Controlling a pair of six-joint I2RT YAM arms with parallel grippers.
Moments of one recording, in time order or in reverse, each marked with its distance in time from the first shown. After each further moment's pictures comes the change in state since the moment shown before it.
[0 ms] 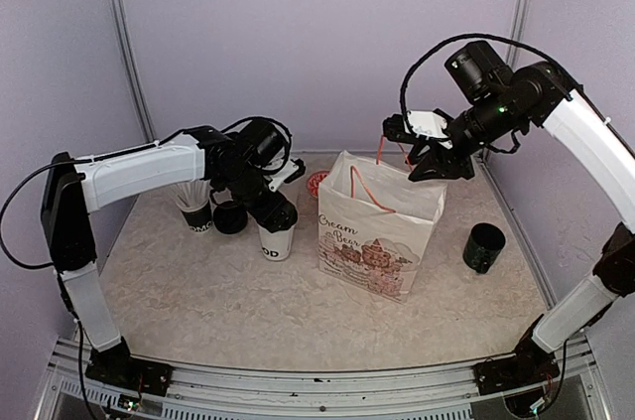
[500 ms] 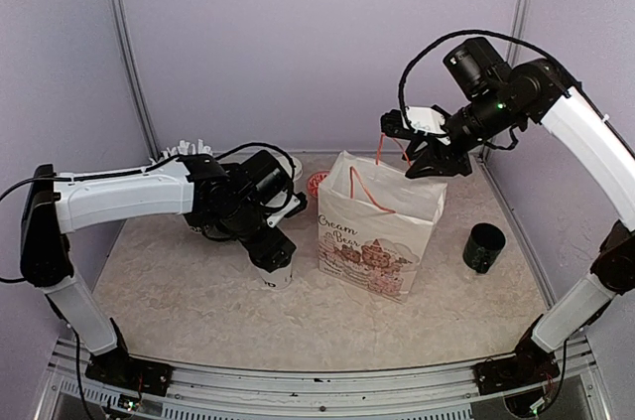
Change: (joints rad) left arm -0.159 -0.164 -0.238 0.008 -0.064 -0.104; right arm 0.000 0.021 0.032 -0.002 -0.023 -0.005
